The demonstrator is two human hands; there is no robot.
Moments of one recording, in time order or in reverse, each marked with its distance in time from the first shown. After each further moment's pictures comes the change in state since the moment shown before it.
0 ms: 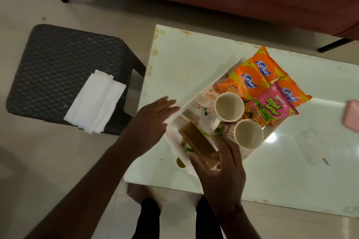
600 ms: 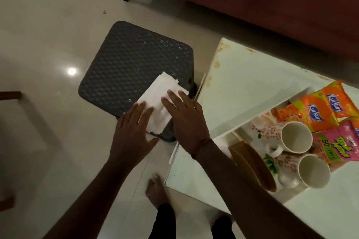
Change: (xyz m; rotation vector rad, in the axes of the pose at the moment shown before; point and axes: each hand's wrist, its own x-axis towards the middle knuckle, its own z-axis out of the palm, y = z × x) left_hand -0.119 -0.120 -0.032 0.234 0.101 -0.550; right_hand 0.071 -0.149 0.174 -0.221 -0.672 -0.597
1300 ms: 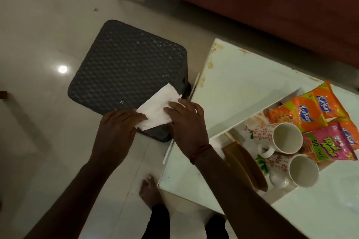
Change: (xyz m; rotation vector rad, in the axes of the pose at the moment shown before) left_hand 0.003 -0.005 -0.037 -0.123 0.094 0.145; right_hand -0.013 0.012 -0.003 0.020 0.092 0.043
